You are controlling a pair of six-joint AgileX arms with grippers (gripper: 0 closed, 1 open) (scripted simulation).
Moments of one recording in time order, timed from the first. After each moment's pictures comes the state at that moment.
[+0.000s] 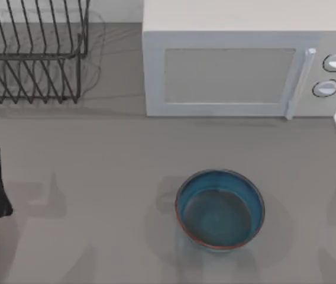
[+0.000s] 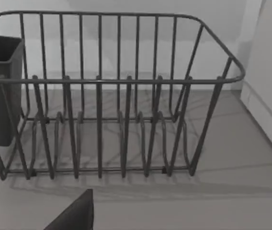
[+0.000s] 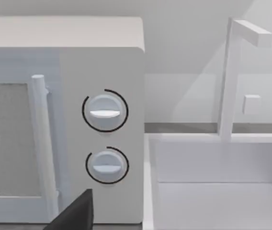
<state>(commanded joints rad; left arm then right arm) -0.10 0.20 0.18 -0.12 0.01 -0.04 0.00 0.00 0.00 0.00 0.00 0.00</state>
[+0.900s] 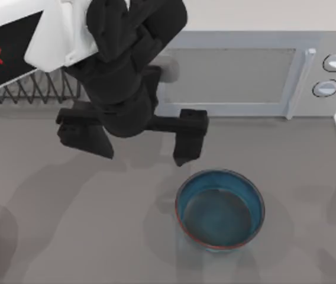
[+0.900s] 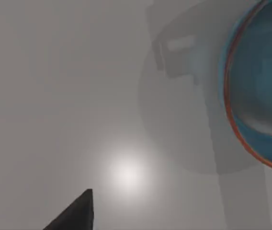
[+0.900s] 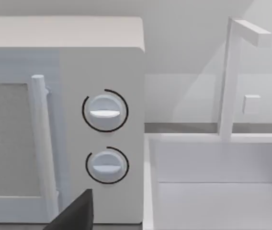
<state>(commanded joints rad) -0.70 1.74 1.53 -1.19 0.07 -0.46 0.00 0.00 0.00 0.00 0.00 0.00</state>
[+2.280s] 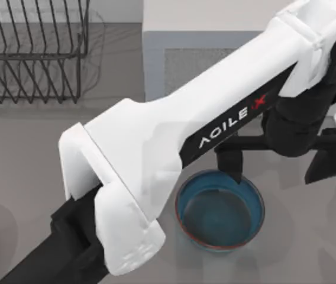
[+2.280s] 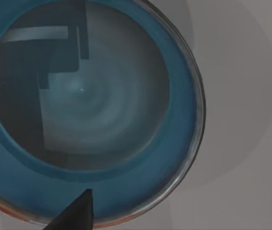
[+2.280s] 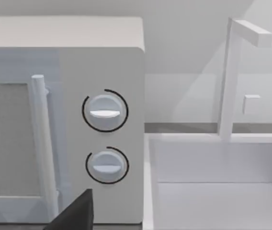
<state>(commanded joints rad) -1.01 2.68 2.89 -1.78 0.01 -0.98 0.00 0.00 0.00 0.00 0.00 0.00</state>
